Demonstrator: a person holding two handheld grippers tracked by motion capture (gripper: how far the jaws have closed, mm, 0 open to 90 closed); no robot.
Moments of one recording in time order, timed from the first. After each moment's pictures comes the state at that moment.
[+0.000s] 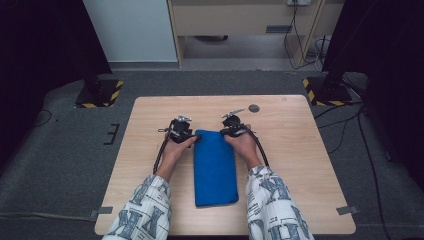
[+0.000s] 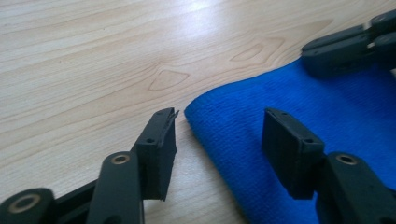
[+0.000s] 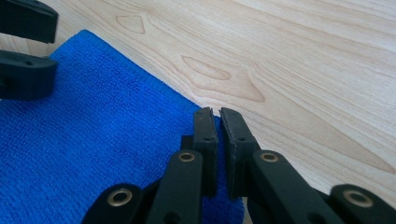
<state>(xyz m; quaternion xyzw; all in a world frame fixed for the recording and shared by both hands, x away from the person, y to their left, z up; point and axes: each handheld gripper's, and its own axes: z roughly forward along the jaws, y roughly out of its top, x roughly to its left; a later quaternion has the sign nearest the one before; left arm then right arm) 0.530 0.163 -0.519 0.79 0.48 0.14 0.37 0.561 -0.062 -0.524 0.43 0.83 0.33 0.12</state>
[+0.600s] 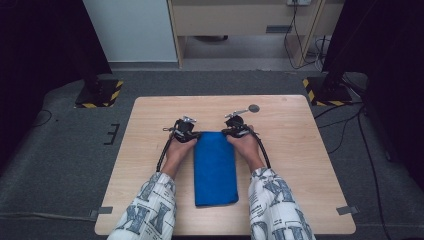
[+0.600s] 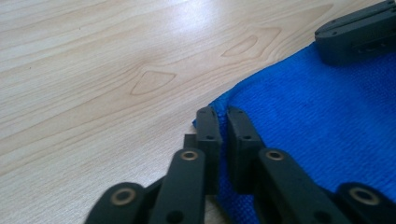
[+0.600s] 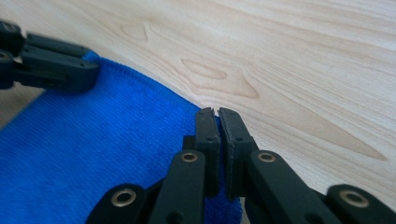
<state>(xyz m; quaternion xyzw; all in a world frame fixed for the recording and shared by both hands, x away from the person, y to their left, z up) 0.535 0.152 -0.526 0.80 0.46 0.14 0.37 0.557 -0.072 -0.522 0.44 0.81 0.36 0.12</state>
